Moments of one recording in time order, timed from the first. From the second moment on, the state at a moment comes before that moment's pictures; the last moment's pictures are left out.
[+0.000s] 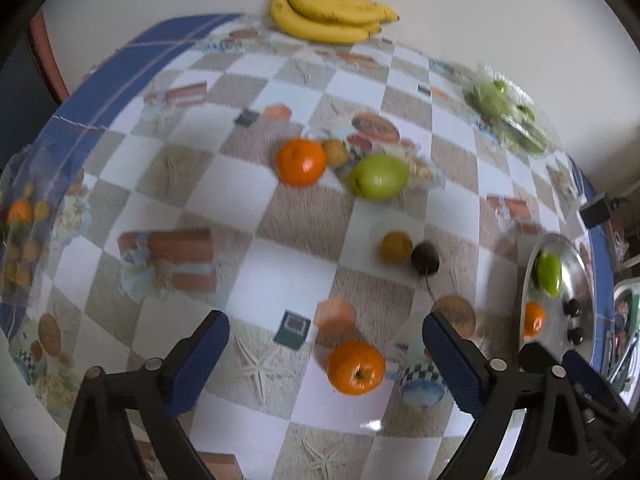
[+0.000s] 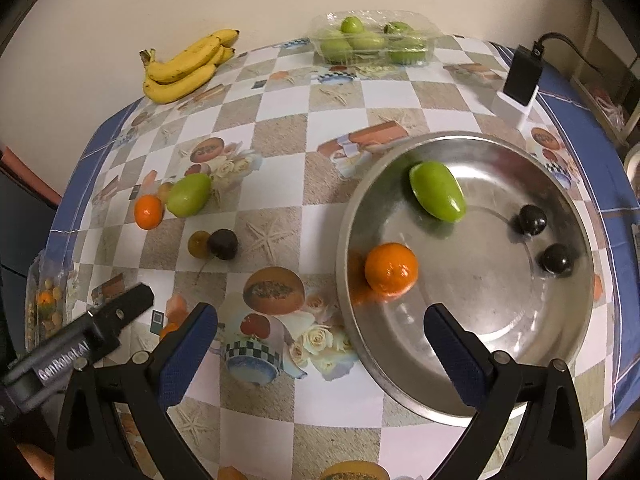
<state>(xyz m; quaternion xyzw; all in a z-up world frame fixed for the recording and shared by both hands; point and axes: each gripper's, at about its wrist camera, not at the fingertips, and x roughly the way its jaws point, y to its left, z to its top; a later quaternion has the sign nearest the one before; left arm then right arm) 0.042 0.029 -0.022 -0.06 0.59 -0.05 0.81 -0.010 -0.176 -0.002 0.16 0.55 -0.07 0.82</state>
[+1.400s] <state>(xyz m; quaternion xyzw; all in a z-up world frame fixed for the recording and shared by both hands) 0.049 0.035 -0.010 -0.12 0.56 -0.05 0.82 0.004 -0.167 0.004 0.16 0.53 -0.03 0.83</state>
